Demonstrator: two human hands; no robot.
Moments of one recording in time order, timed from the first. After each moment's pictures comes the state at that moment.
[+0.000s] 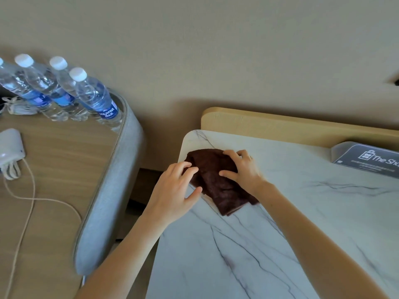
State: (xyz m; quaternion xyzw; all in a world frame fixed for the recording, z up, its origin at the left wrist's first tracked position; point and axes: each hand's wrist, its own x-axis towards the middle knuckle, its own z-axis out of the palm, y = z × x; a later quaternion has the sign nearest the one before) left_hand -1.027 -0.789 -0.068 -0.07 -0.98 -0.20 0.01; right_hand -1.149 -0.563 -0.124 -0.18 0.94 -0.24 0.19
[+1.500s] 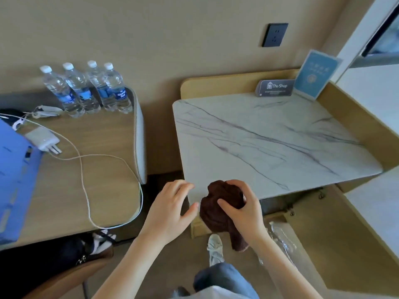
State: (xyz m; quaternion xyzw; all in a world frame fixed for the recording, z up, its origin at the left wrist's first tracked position) left_hand -0.650 -0.863 -0.010 -0.24 -0.93 -0.28 0.03; right_hand -0.614 -0.647 -0.030 0.07 0.81 -0.58 -0.10
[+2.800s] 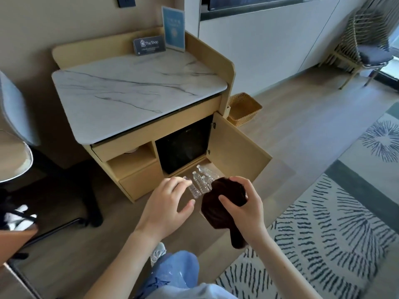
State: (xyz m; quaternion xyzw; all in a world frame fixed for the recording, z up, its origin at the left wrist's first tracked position) left_hand -0.285 -0.656 -0.015 -0.44 -0.85 -0.27 0.00; right_hand -0.155 -0.476 -0.022 0.27 0.77 -0.52 -0.25
